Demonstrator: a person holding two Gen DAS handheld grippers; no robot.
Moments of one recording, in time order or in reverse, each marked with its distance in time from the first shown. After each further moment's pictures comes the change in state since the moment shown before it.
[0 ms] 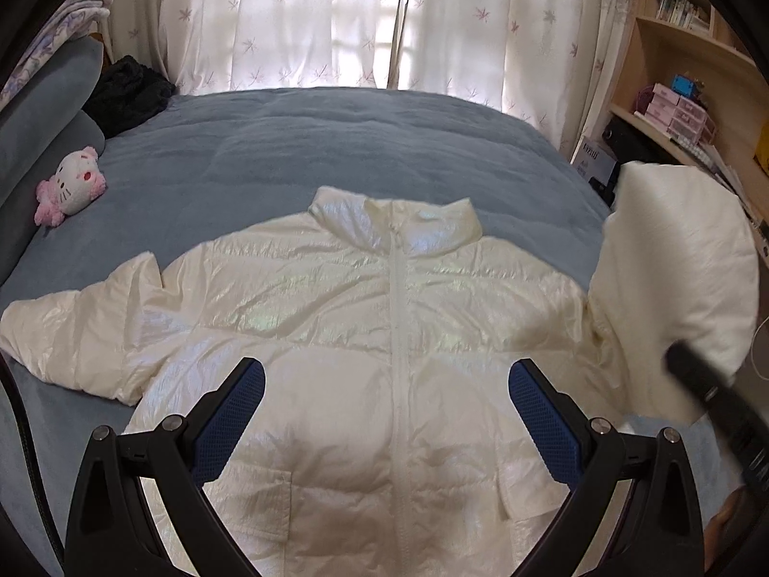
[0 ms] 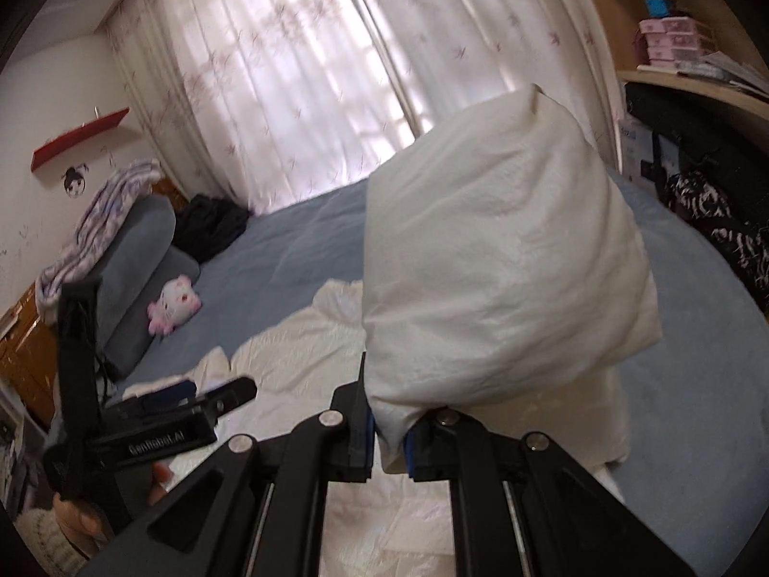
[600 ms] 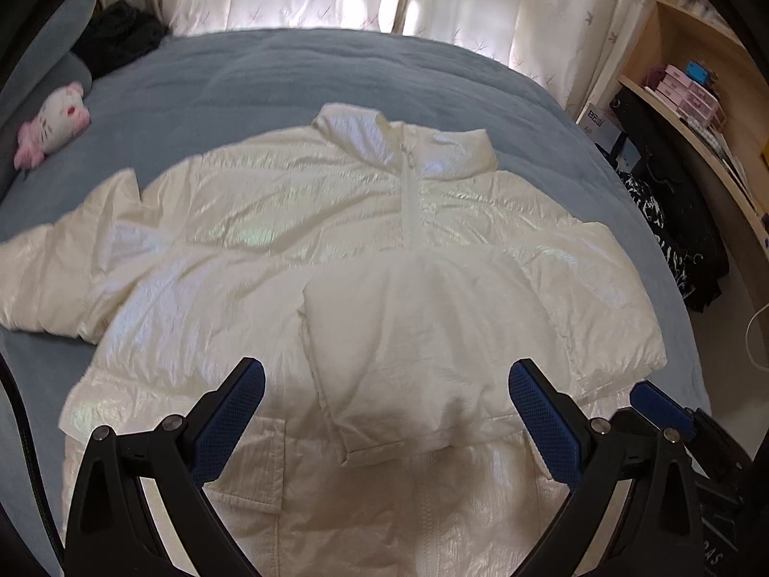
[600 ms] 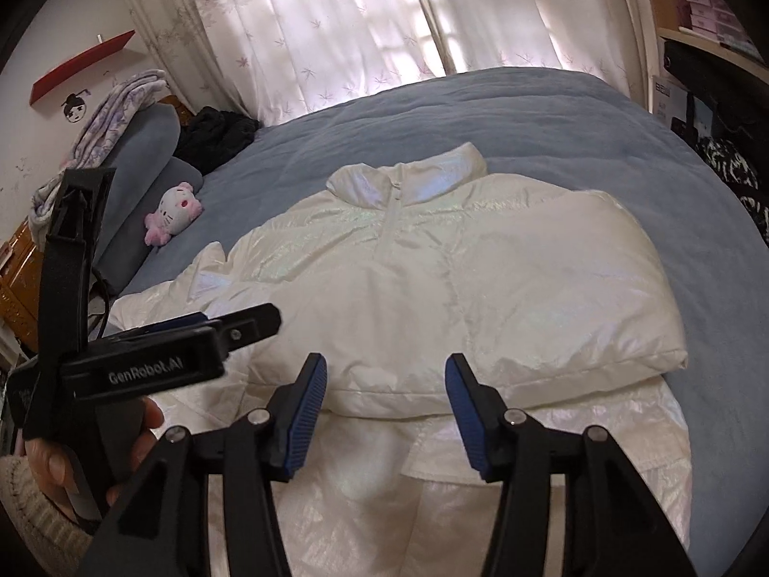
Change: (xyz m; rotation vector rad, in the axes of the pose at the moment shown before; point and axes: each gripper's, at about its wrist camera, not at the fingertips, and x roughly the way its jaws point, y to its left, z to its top) left arm 0.042 0.030 -0.037 -0.063 0.156 -0.065; right arm 0.036 0.008 -0.056 -0.047 0.201 -0.001
